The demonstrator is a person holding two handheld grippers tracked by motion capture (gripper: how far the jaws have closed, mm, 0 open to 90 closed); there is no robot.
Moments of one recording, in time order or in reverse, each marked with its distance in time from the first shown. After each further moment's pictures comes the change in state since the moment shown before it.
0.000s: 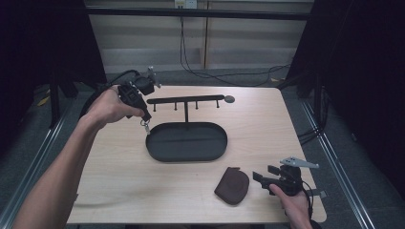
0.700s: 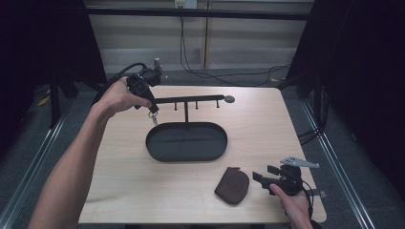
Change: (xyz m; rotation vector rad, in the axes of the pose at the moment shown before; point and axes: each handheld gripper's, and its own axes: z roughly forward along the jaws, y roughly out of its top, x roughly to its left) left arm 0.024 0.027 0.016 -0.021 -0.044 -0.018; right arm -0.001 0.000 0.000 0.002 0.016 0.005
